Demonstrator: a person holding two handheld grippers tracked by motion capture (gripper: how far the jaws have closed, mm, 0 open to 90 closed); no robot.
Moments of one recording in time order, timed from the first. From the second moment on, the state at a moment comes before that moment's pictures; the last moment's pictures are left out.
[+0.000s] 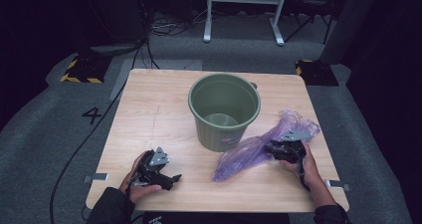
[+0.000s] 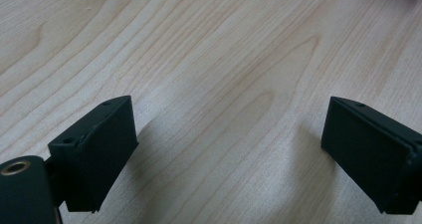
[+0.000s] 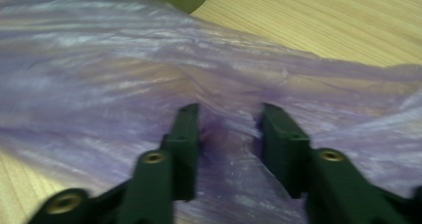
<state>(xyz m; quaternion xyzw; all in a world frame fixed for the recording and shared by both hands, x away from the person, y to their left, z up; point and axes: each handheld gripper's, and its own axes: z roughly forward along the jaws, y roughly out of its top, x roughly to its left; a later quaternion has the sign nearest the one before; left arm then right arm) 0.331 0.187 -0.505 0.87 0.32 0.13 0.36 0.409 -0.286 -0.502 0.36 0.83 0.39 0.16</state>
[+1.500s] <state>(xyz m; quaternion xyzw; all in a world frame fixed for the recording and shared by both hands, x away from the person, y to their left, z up) 0.330 0.184 -0.505 0.87 0.32 0.13 0.36 0.392 -0.322 -0.459 0.35 0.77 0.48 0.22</state>
